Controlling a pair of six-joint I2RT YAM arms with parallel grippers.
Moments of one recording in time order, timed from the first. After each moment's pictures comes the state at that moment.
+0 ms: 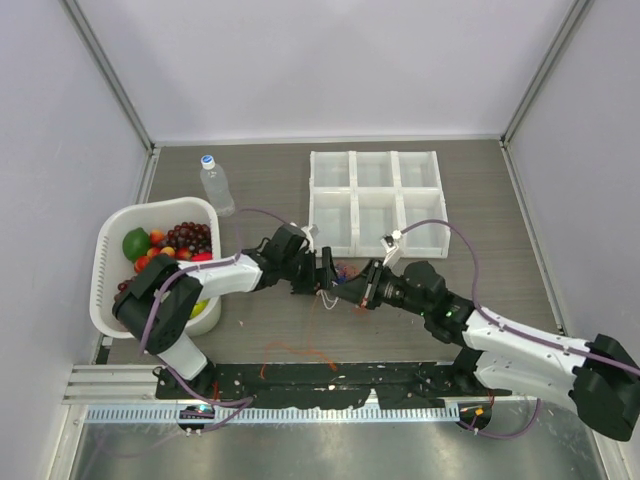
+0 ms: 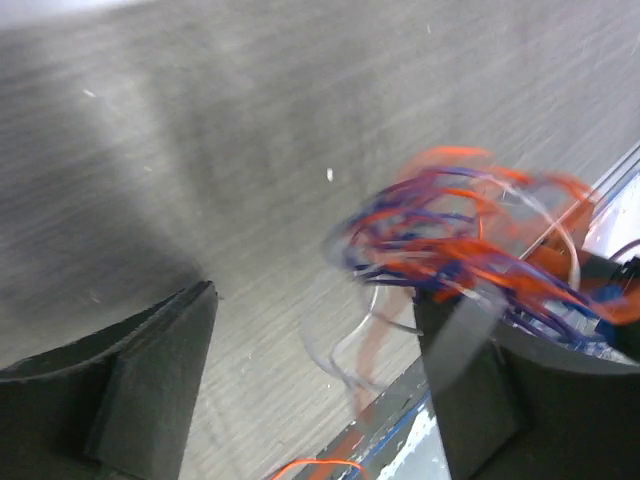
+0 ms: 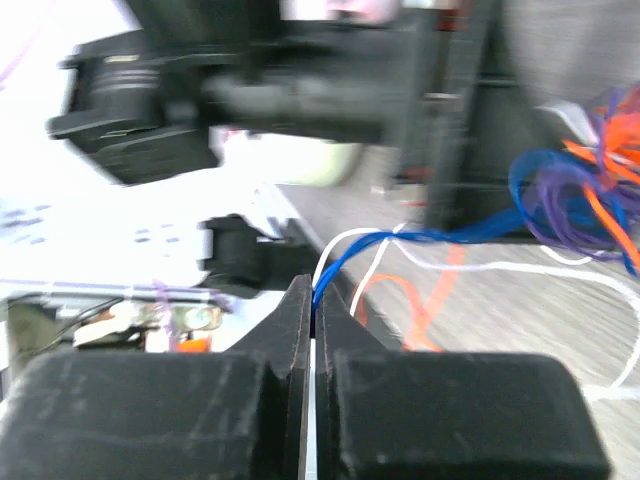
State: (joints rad) left arm -0.71 1.61 0.79 -0.04 0.37 -0.74; right arm 0.85 0.96 0.34 0.36 -0.19 1.05
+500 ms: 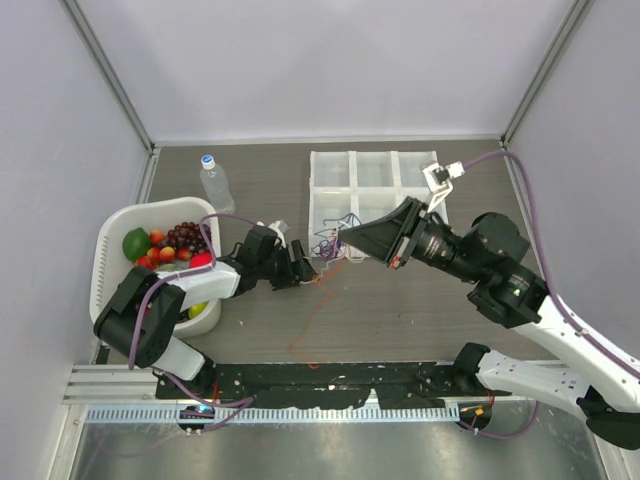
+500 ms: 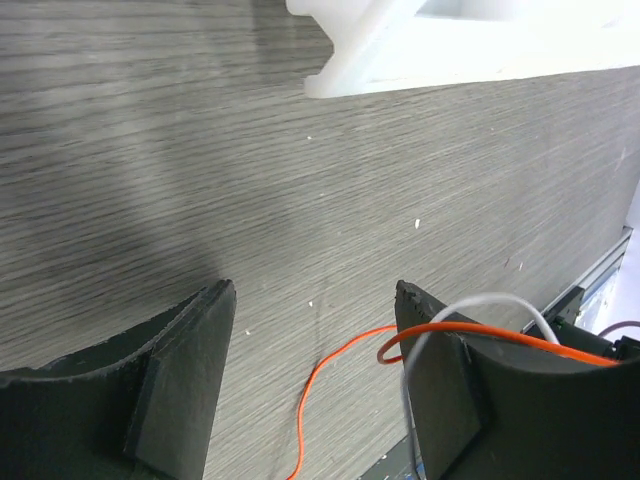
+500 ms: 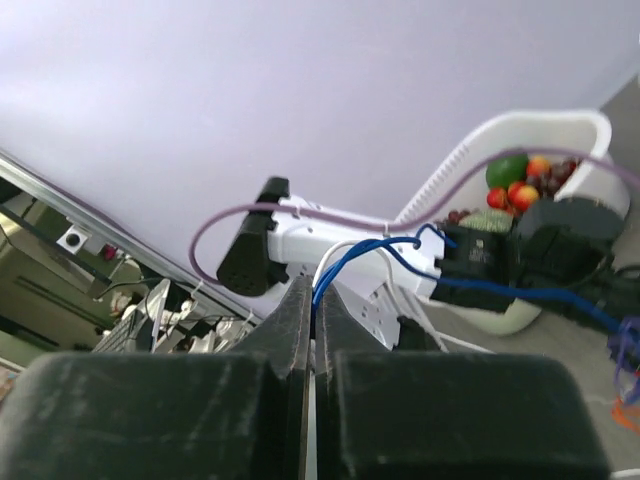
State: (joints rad) left arm -0.55 1.51 0.63 0.09 0.30 -0.78; right arm 0.89 0.83 1.01 0.03 -0.27 0.91
